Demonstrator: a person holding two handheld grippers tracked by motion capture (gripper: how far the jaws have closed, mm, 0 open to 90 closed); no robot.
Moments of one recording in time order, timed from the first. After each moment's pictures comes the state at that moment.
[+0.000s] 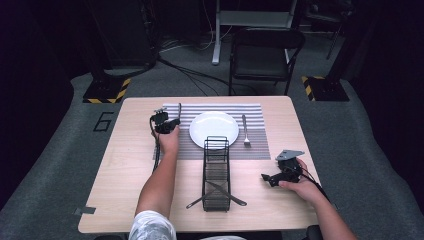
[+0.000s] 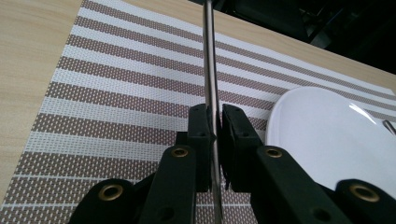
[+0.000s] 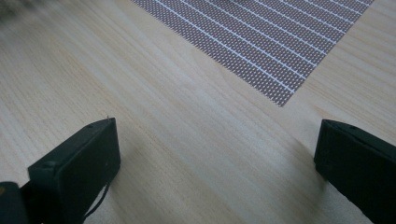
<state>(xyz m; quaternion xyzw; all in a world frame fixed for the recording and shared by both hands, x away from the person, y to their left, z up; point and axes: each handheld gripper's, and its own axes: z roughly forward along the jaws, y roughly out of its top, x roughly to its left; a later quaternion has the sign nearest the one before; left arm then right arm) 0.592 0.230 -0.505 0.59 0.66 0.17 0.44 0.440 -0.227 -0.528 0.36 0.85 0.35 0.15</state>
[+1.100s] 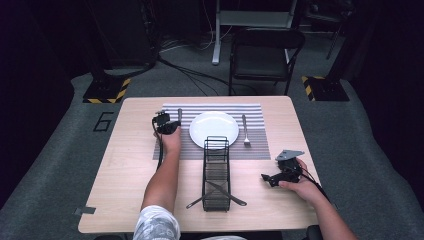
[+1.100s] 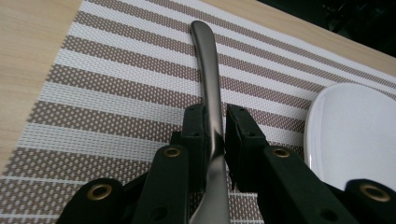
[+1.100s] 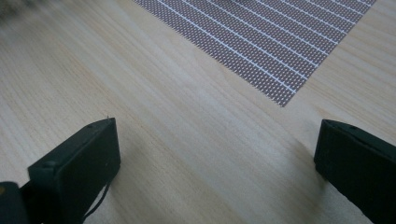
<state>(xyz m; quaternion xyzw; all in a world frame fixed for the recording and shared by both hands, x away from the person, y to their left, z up) 0.604 0.231 -0.522 0.58 0.68 0.17 0.41 0.439 -0.227 -0.528 0.36 0.85 0.35 0.15</state>
